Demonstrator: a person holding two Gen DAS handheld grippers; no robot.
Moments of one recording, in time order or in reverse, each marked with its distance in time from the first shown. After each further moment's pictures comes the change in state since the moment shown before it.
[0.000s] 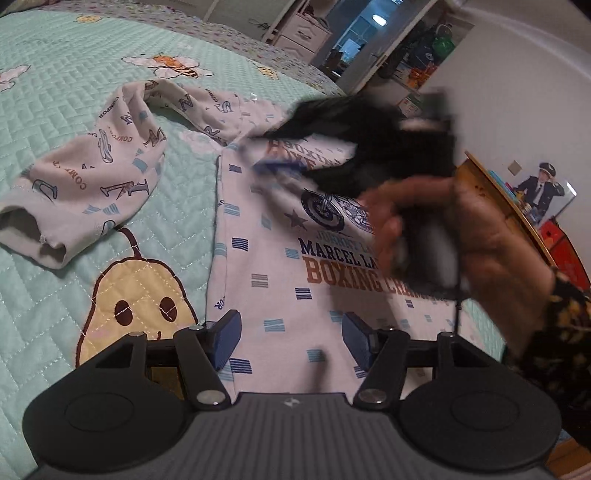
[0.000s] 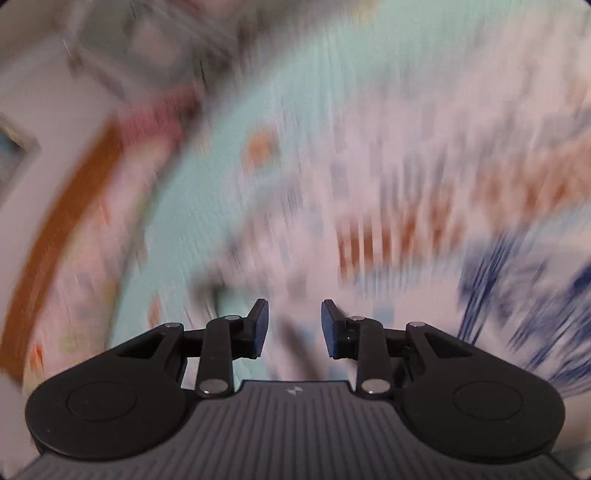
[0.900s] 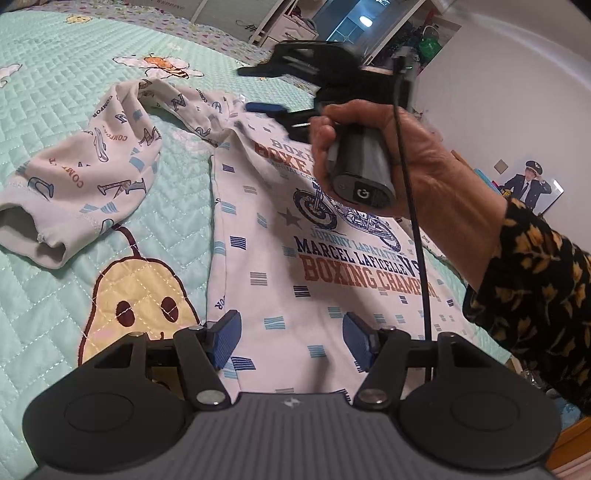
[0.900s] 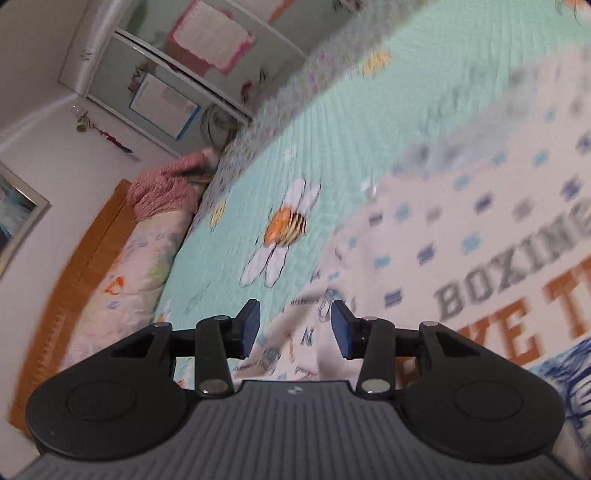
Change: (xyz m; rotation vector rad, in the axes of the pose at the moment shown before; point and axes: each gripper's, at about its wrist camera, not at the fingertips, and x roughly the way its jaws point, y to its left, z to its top) left arm -0.002 0.004 -0.005 0.017 -0.011 -0.037; right arm 0.029 0.011 0.051 0.097 -0.166 0.065
